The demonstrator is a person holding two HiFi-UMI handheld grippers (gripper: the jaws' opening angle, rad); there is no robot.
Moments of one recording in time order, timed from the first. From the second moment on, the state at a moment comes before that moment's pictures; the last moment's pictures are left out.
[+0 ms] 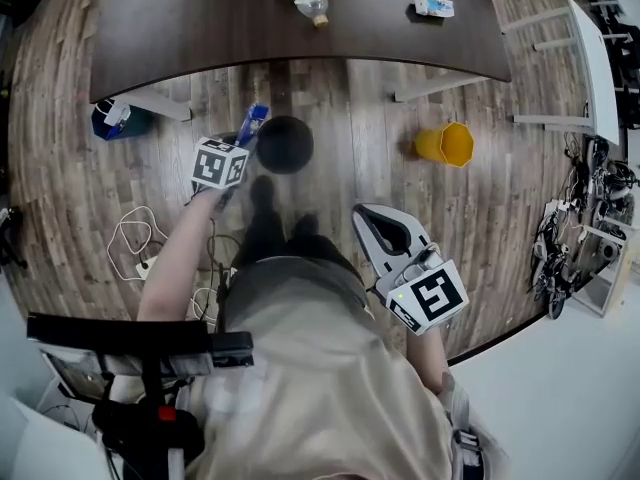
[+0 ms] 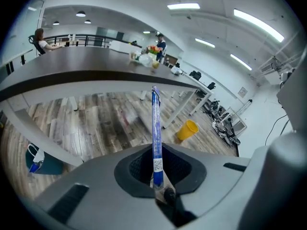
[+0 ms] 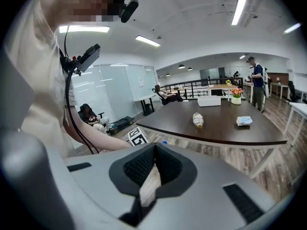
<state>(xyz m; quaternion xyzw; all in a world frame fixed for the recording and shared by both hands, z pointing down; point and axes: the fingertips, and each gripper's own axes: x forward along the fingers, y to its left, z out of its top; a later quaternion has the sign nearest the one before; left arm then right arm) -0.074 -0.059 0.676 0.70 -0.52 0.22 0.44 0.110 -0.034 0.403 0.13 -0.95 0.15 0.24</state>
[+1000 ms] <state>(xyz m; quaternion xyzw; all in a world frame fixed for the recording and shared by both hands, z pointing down) -0.028 -0.061 0.860 0.65 -0.46 0.34 0.50 0.128 -0.107 0.542 0.12 -0.93 0.29 0.21</state>
